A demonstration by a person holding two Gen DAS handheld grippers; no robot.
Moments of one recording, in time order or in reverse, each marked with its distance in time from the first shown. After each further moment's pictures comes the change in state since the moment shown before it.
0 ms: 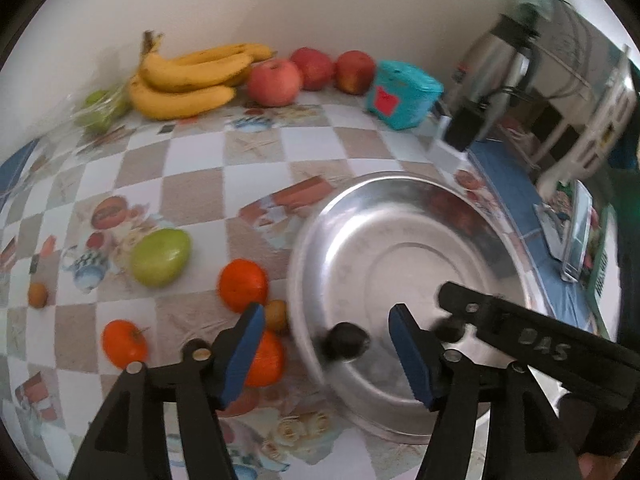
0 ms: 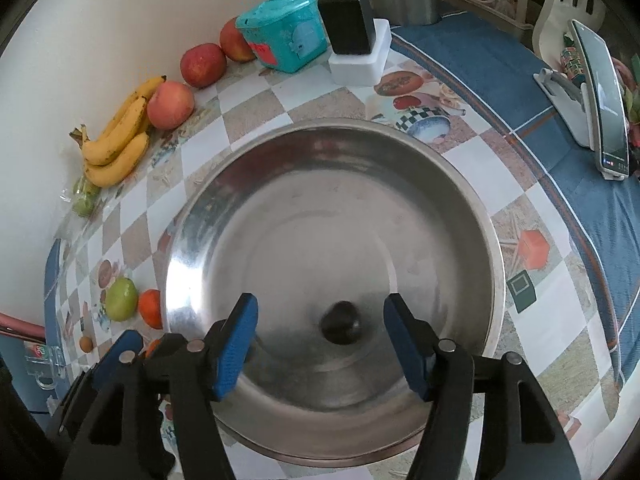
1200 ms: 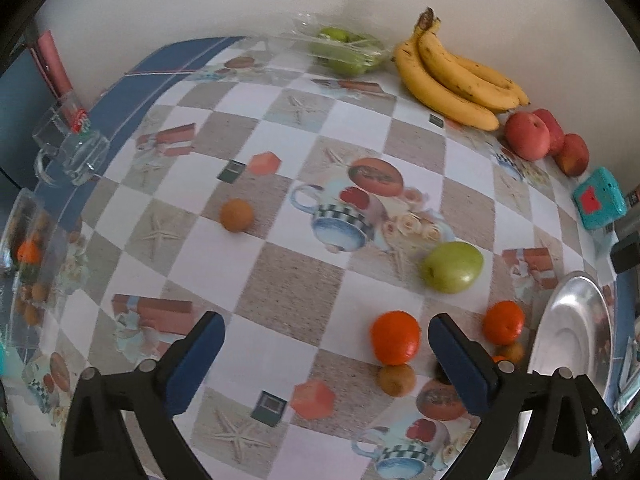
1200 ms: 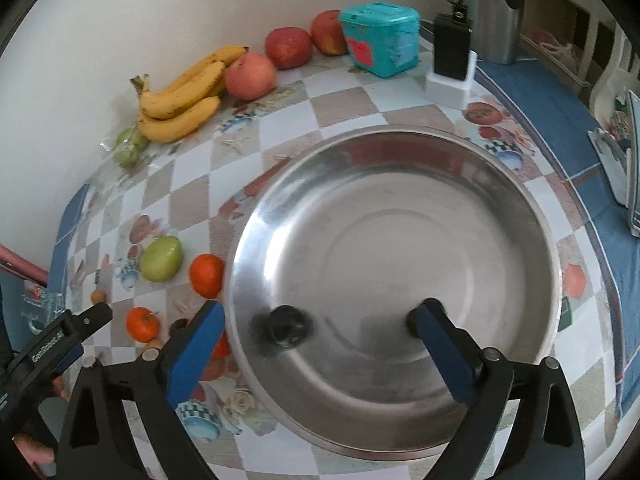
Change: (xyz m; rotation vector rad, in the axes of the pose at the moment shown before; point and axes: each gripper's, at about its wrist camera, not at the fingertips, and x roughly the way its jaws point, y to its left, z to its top) left arm -0.044 0.153 -0.016 -0.469 0.037 0.372; right arm -0.004 0.056 -0.019 -0.214 -0.027 0.065
